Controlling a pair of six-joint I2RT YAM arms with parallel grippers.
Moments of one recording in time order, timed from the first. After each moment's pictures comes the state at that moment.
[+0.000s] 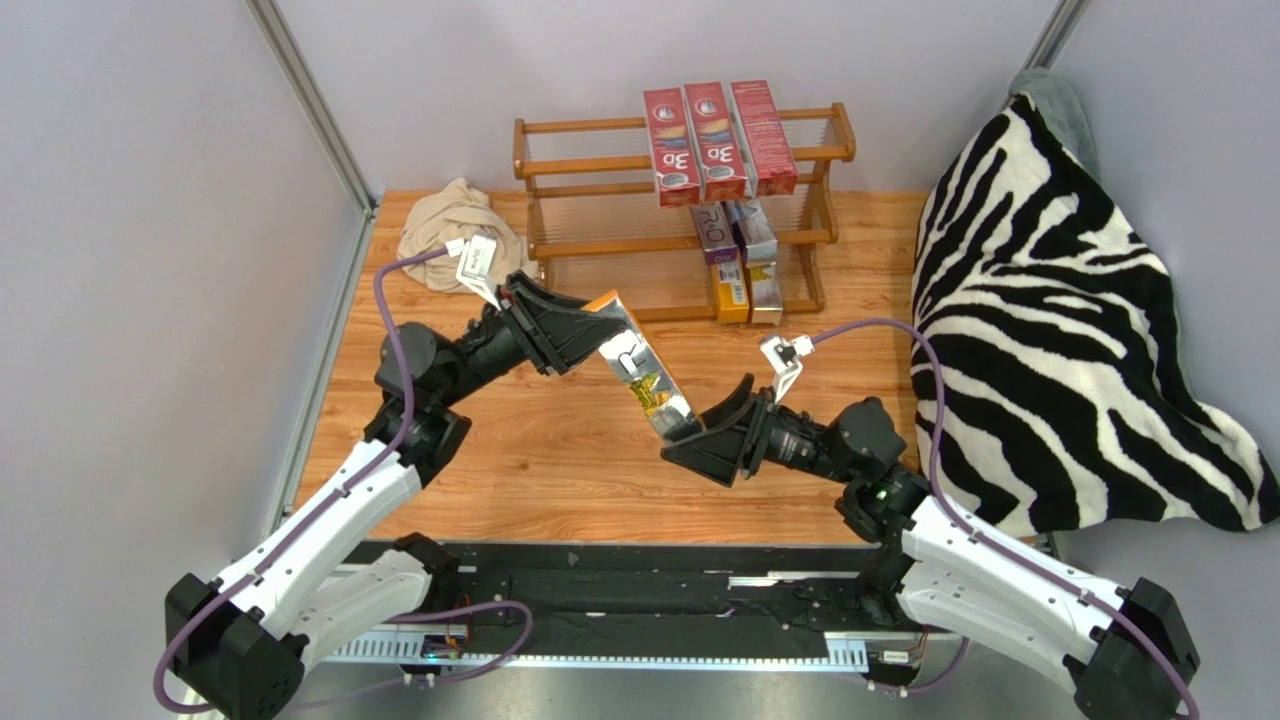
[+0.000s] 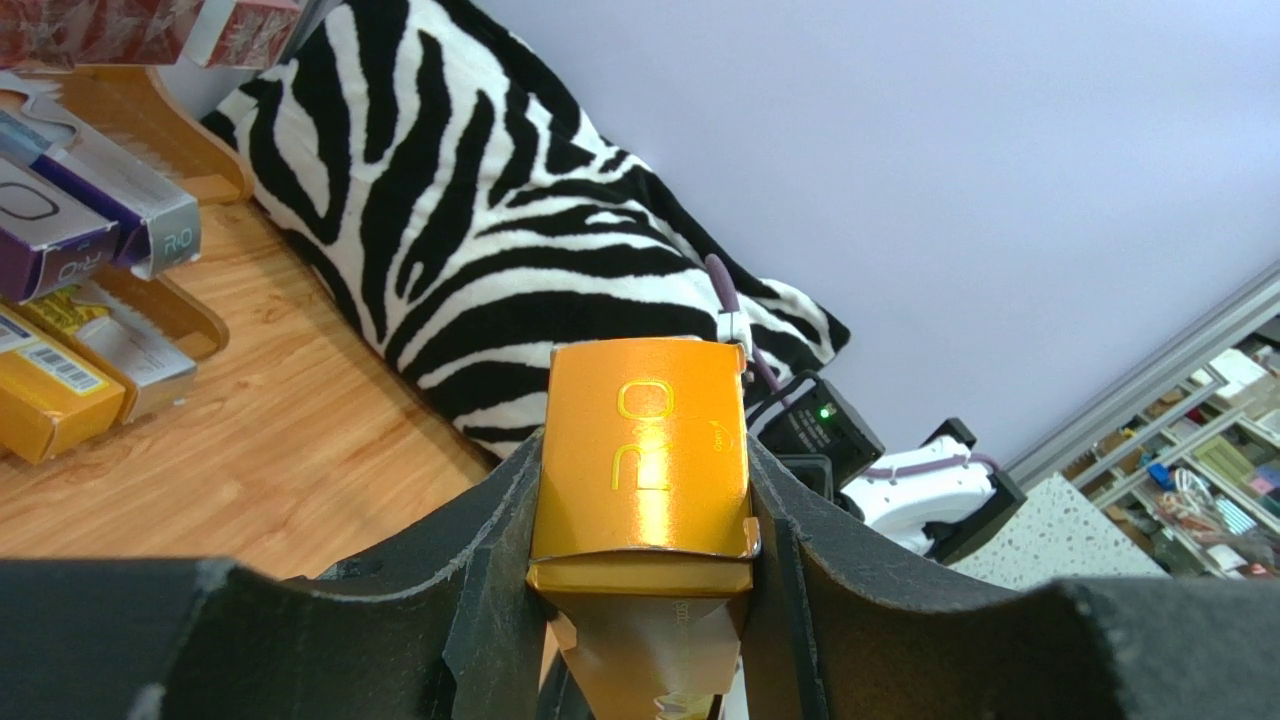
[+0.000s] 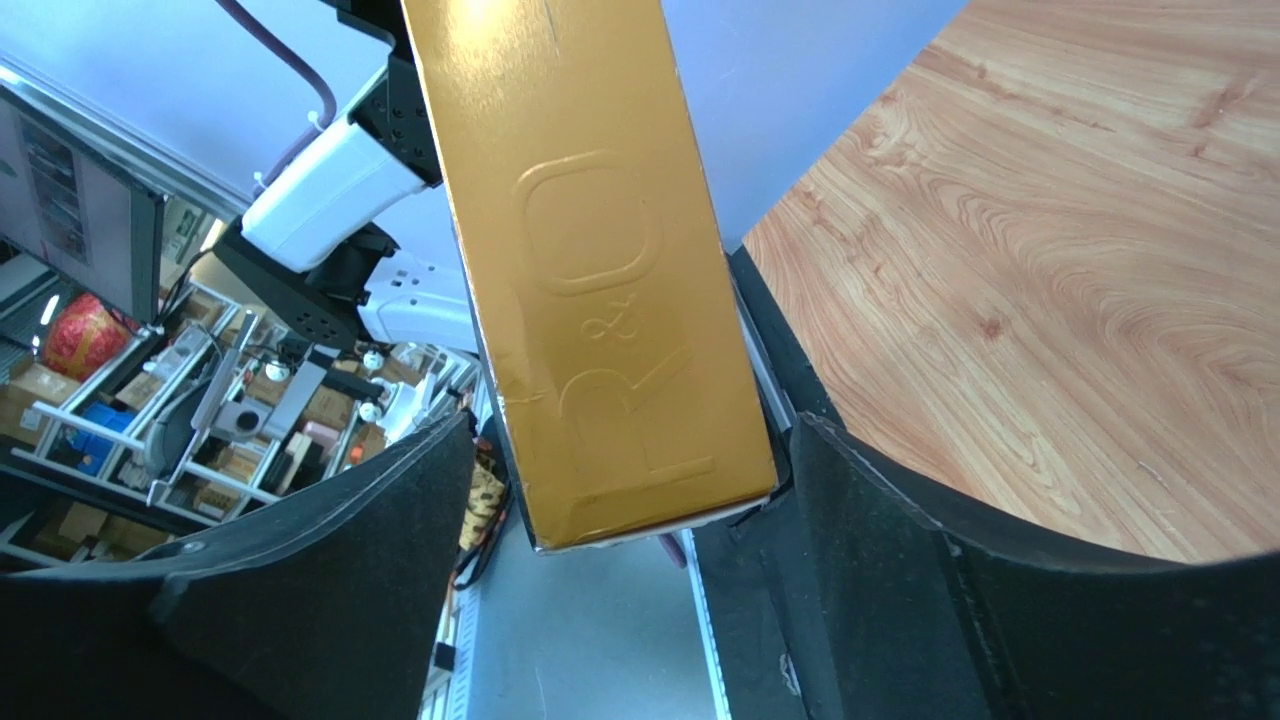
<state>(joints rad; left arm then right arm) -0.52 0.92 0.75 0.54 0.54 -0.91 0.80 0.77 0.41 0.52 -0.48 0.94</state>
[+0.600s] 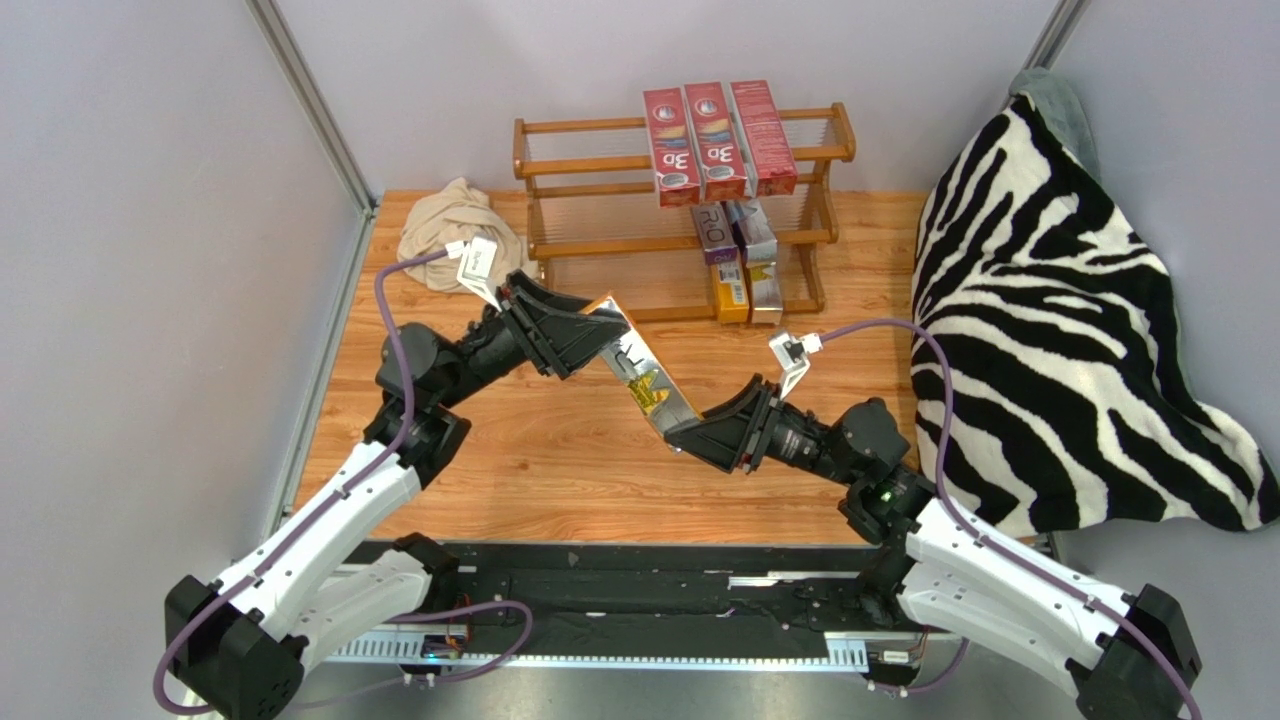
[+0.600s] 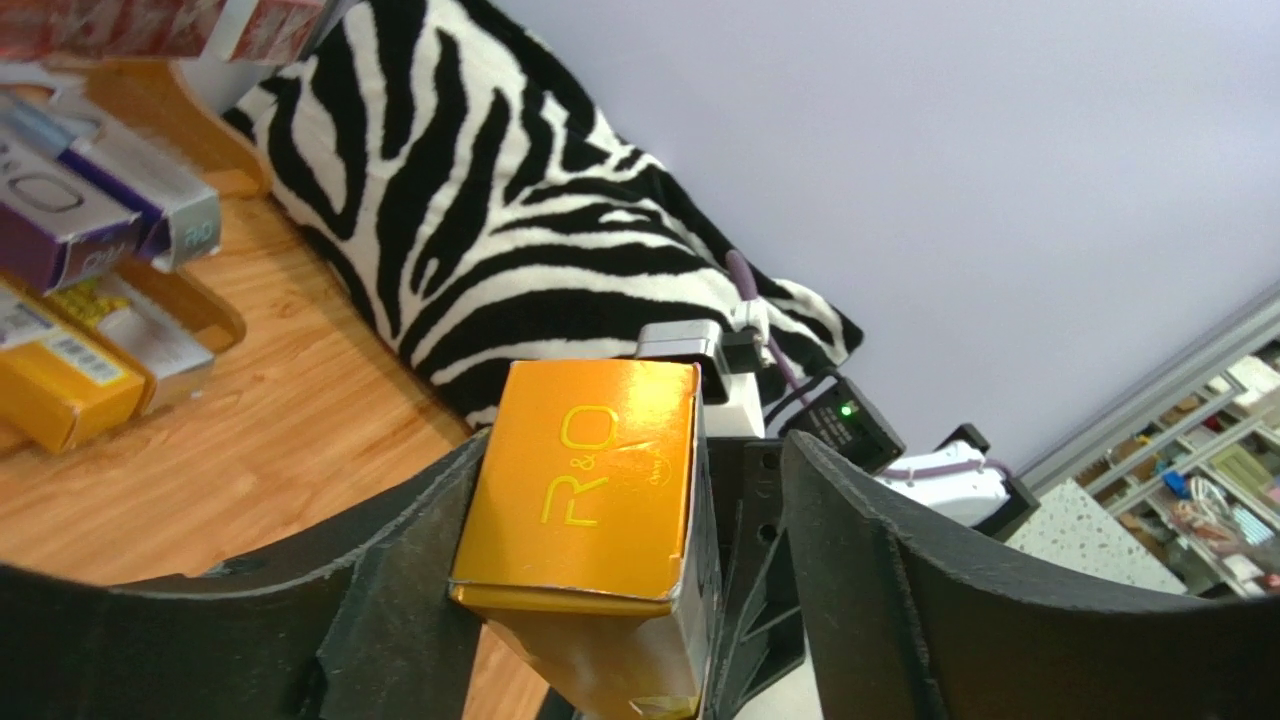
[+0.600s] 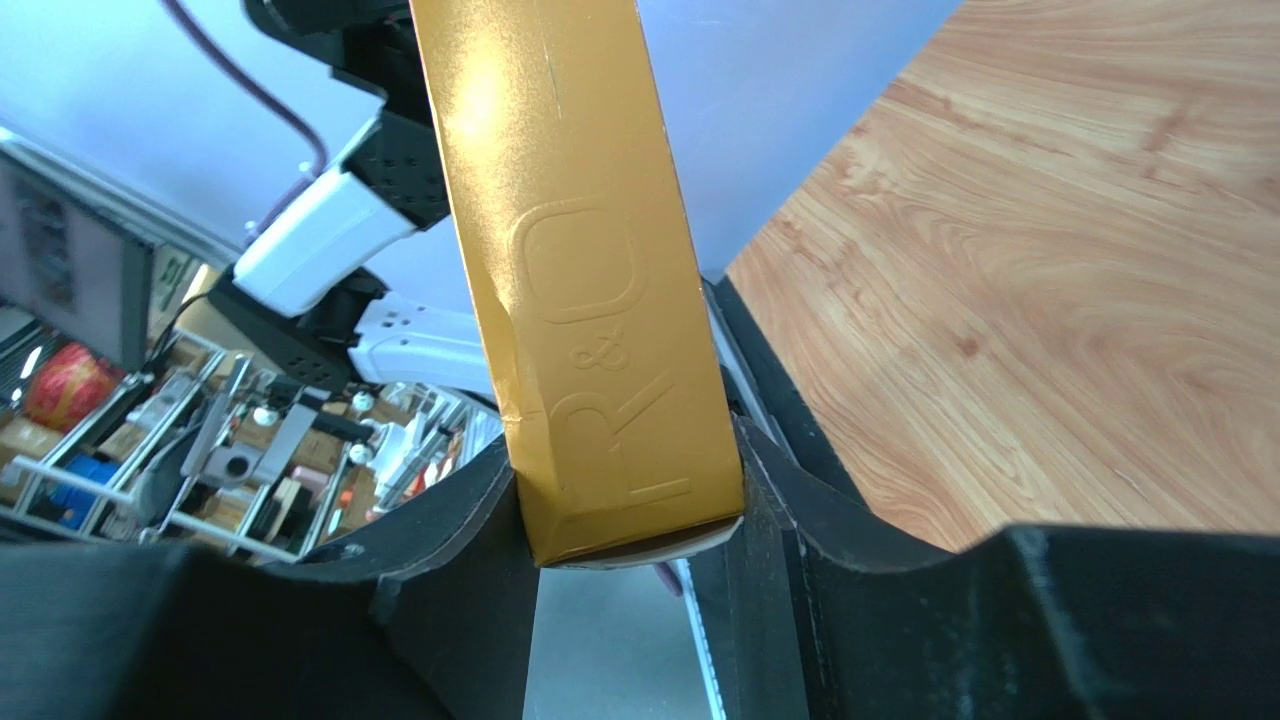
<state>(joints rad) -0.52 0.91 0.74 0.55 0.54 -0.91 0.80 0.75 0.42 0.51 -0.42 0.95</state>
